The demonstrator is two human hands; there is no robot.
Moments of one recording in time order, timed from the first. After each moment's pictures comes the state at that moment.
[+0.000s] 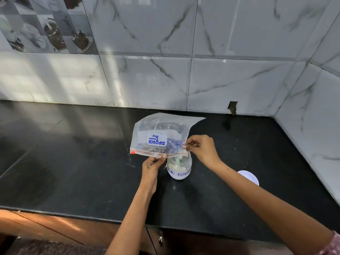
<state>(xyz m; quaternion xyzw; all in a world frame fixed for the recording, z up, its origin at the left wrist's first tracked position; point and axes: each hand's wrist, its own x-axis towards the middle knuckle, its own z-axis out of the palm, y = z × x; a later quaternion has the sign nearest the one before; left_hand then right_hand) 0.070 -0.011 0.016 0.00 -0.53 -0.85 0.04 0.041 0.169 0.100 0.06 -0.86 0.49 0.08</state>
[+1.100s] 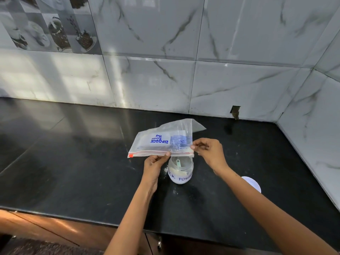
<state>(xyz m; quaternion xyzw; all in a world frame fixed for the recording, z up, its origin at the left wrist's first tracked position) 0.062 -0.007 0.037 0.02 -0.55 -0.84 0.03 0.036 0.180 0.089 0.03 -0.83 0.55 0.07</state>
